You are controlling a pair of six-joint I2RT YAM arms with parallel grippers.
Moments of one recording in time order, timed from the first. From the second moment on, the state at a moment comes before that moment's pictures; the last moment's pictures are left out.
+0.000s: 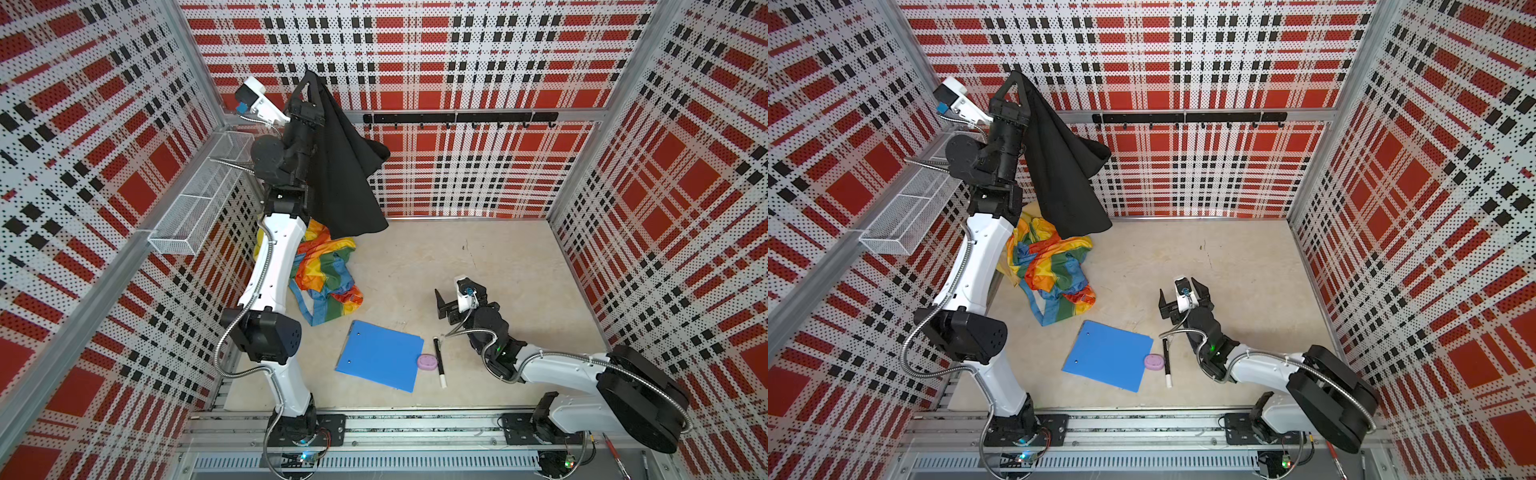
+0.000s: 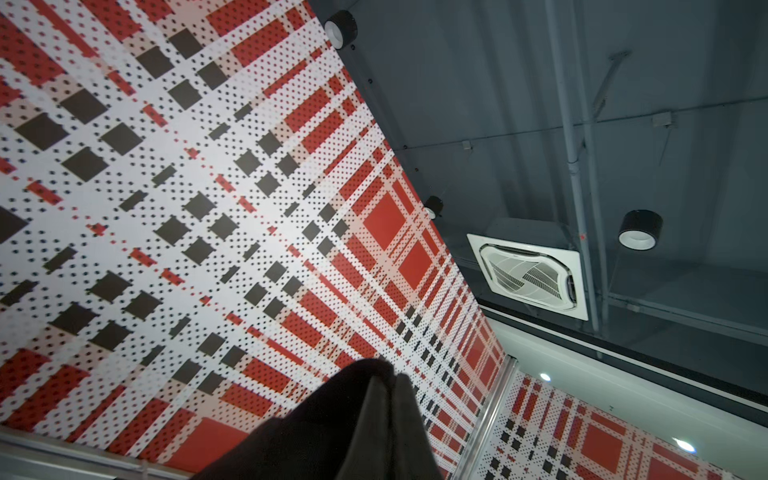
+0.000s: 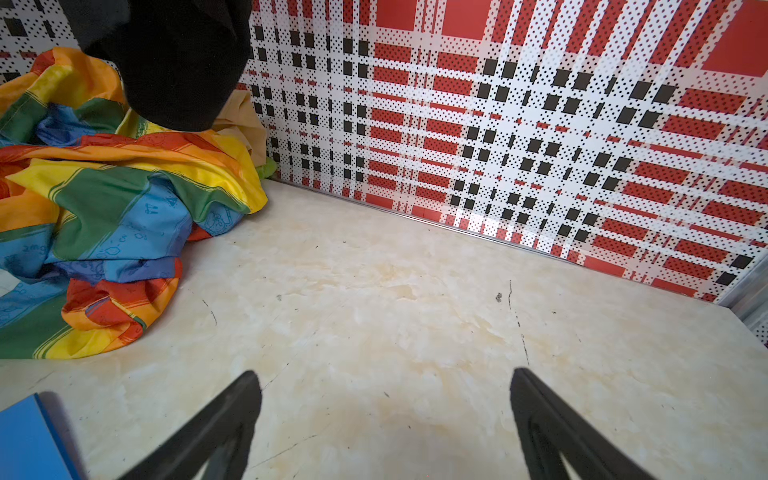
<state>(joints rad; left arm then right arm) -0.12 1.86 2.19 0.46 0.14 -0.96 0.83 1.31 0.42 0.80 0.53 -0.06</state>
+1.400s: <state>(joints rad) -0.52 2.11 2.22 0.37 0.47 -0.91 0.83 1.27 0.37 0.90 0.67 -0.07</state>
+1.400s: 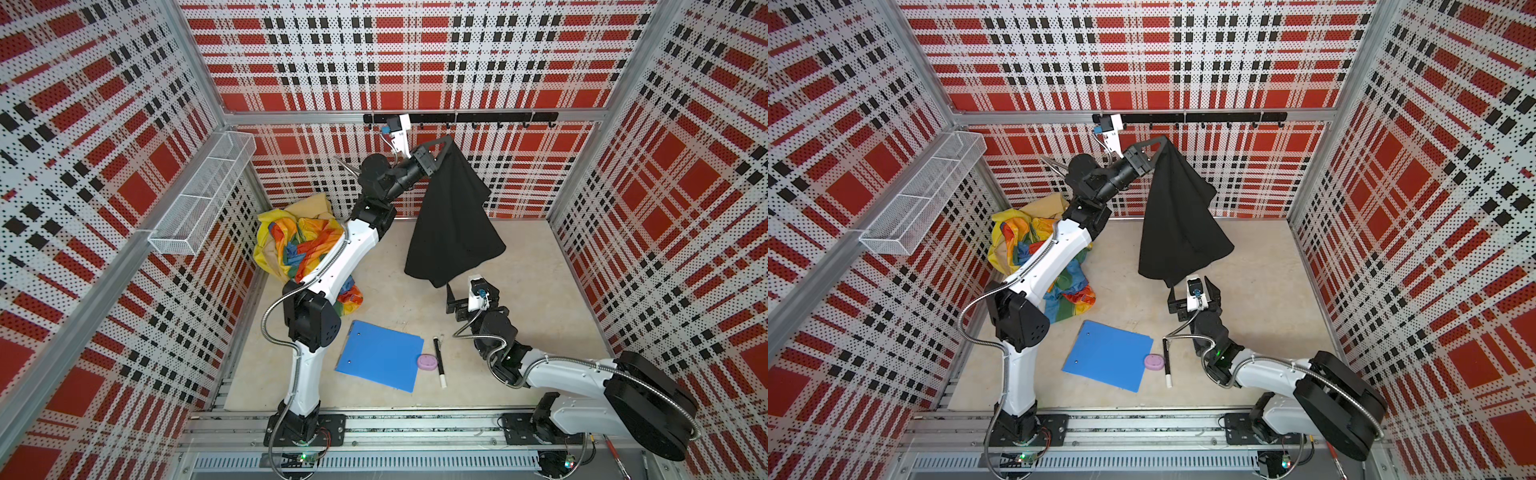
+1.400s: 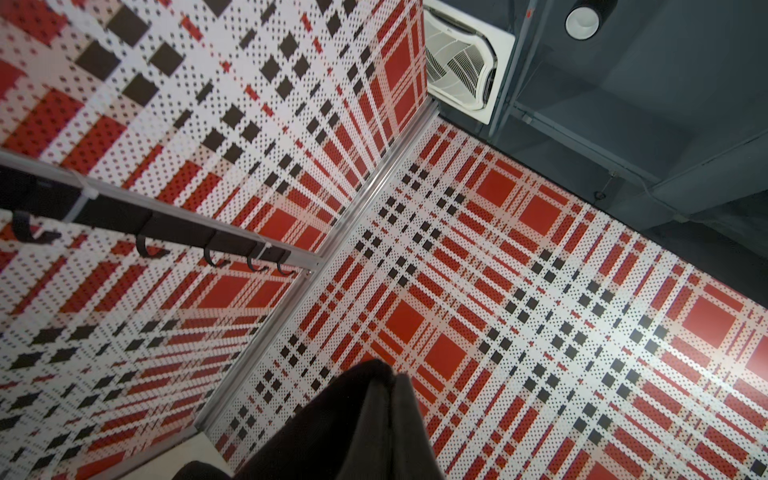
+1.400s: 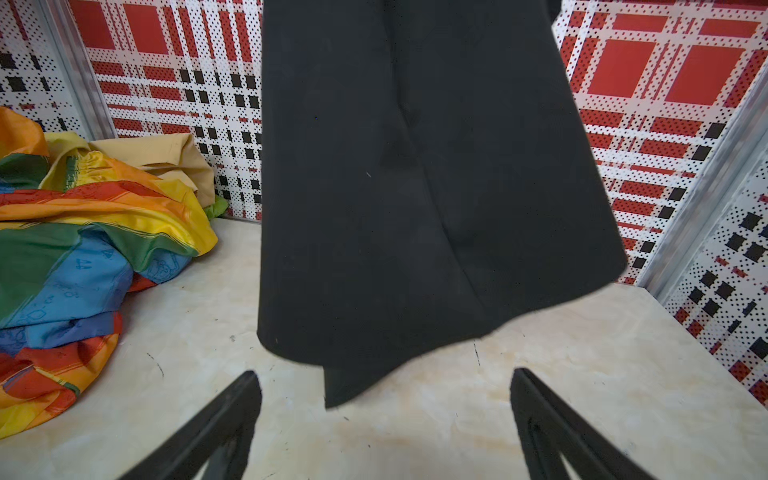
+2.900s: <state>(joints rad) -0.62 1.98 1.55 0.08 0.30 -0.52 0.83 1.24 0.35 0.90 0.71 -0.06</state>
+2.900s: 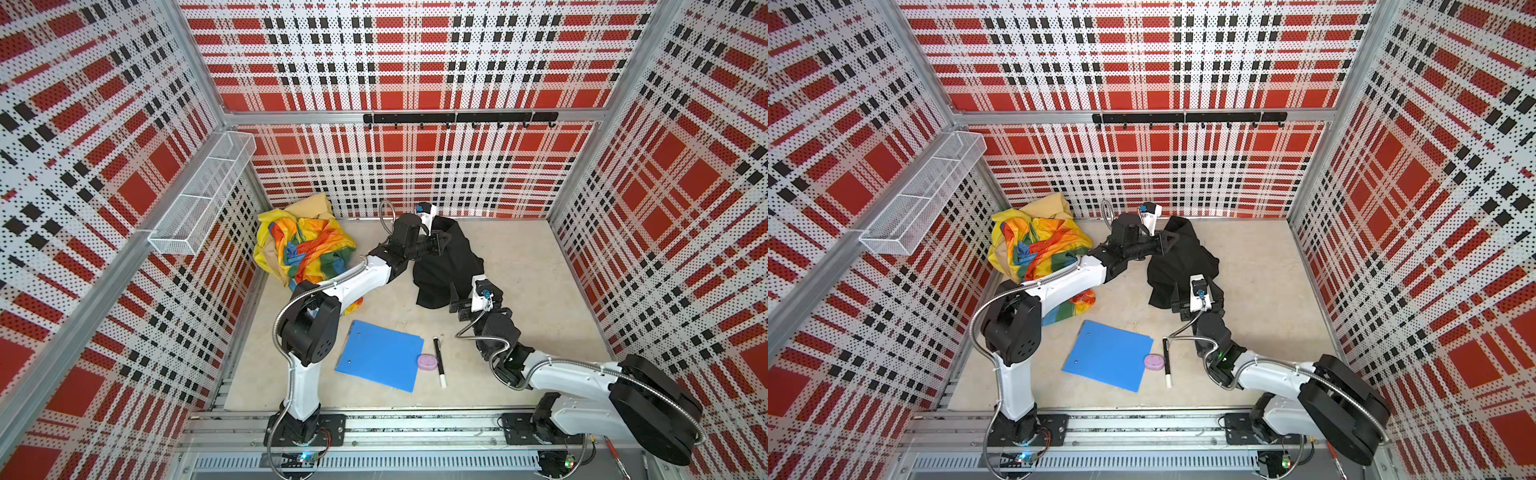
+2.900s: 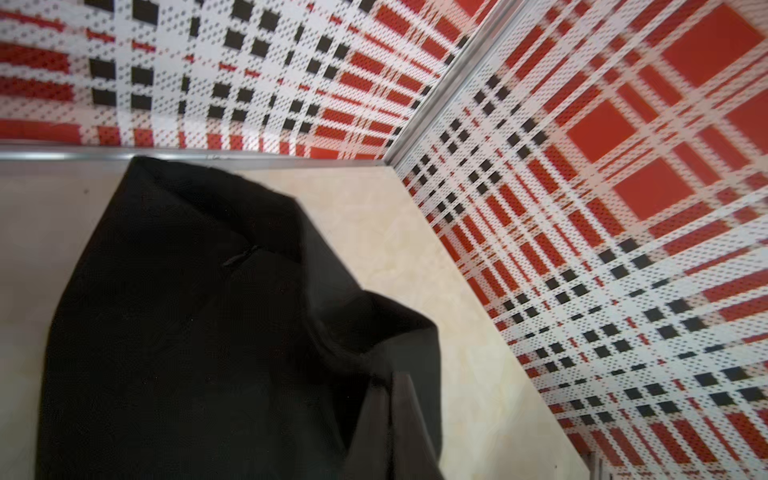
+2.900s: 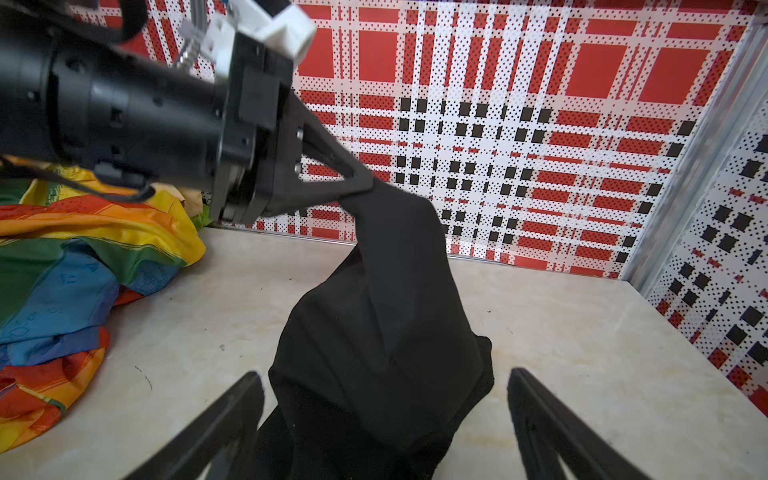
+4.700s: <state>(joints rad) -0.65 1.74 1.07 0.29 0.12 -0.54 0.69 1.17 0.50 0.58 0.57 0.03</state>
